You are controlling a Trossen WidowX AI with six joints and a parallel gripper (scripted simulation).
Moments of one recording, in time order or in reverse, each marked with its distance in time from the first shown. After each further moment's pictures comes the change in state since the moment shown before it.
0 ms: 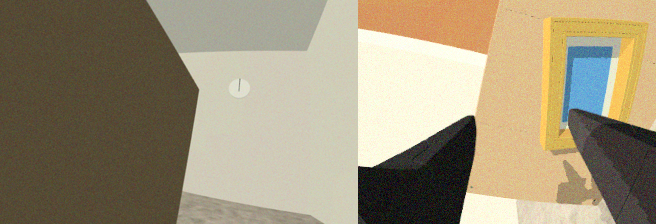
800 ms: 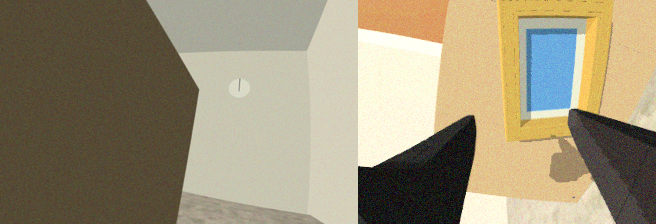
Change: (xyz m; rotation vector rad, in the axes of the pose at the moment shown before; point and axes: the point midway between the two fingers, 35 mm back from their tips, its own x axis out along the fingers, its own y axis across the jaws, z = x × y) arm 0.002 -0.051 -0.020 -0.001 -0.001 -0.008
